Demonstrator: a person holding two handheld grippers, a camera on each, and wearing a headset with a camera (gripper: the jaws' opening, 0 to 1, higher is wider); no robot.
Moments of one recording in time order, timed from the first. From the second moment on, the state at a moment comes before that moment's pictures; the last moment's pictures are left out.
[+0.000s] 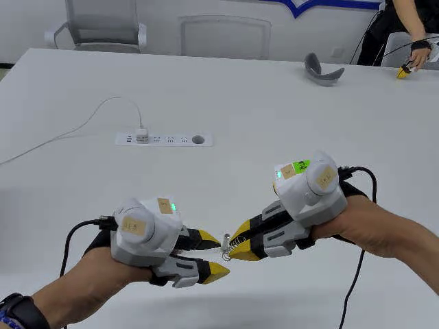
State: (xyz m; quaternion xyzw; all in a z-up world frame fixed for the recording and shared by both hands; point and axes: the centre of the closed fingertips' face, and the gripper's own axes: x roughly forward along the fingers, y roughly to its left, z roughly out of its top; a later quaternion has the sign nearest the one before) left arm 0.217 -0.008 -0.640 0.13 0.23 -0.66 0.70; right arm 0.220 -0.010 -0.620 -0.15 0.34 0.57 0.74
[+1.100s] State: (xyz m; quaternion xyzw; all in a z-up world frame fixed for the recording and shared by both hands) left arm 0.242 0.070 -0.673 0.09 0.28 -0.54 0.79; right arm 0.246 -0.047 -0.672 -0.19 0.38 0.50 0.75
